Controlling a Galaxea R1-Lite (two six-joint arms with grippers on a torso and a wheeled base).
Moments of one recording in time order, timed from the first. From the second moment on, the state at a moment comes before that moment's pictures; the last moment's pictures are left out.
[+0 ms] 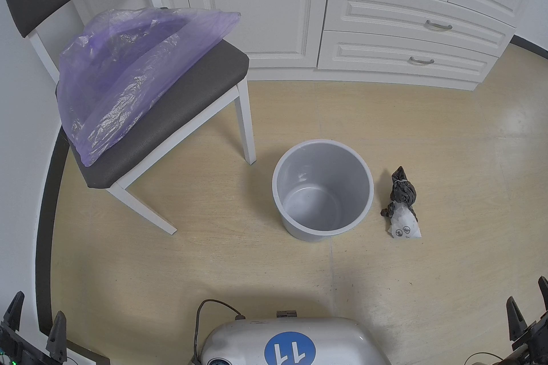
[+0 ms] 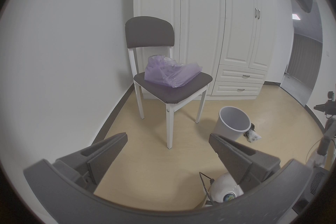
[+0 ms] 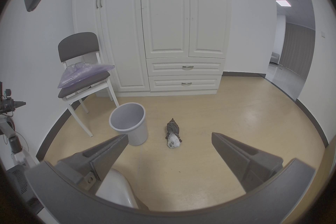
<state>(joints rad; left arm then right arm) 0.00 0.02 -0.02 0.00 0.01 -0.03 0.00 0.02 -0.02 -0.01 -0.01 0.00</state>
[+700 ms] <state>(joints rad) 0.00 0.02 -0.02 0.00 0.01 0.00 0.00 0.02 -0.02 -0.01 -0.02 0.00</state>
